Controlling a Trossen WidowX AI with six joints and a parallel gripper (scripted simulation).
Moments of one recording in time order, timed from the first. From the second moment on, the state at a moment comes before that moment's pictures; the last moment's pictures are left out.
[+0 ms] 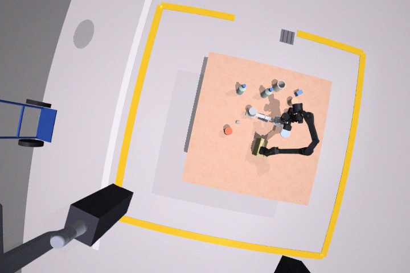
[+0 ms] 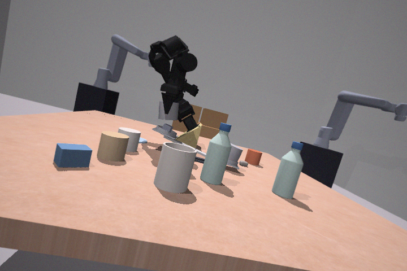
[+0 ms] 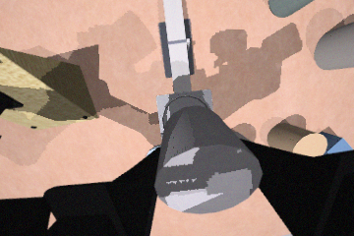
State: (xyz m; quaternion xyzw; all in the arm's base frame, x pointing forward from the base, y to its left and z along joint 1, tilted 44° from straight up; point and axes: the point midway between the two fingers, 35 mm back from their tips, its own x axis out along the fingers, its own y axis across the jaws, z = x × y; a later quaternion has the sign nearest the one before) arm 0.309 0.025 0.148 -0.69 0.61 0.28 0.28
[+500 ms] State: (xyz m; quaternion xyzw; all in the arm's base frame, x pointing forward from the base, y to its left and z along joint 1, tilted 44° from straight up) arm 0.304 0.037 0.162 -0.69 0.61 0.28 0.28
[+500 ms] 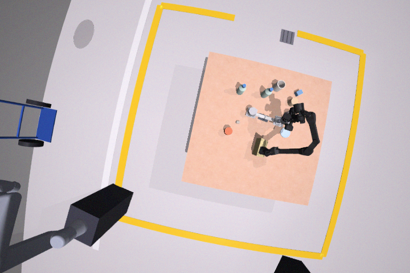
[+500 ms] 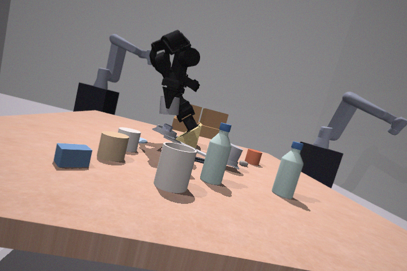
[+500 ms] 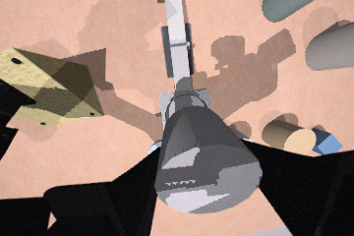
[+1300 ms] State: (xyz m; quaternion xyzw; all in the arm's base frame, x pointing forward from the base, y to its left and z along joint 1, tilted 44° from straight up) arm 0.301 0.043 0.169 -0.69 0.61 0.27 0.28
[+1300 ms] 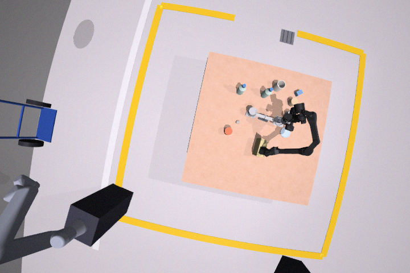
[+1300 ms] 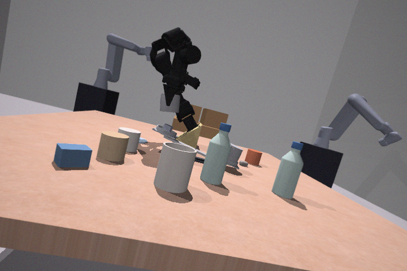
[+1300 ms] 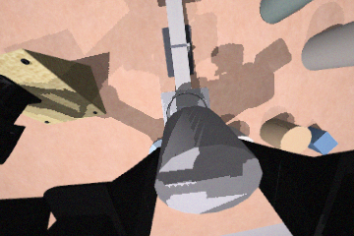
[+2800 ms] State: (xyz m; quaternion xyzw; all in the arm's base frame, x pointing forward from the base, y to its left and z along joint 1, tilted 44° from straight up) arm 0.301 0.030 0.173 -0.69 0.60 0.28 0.28
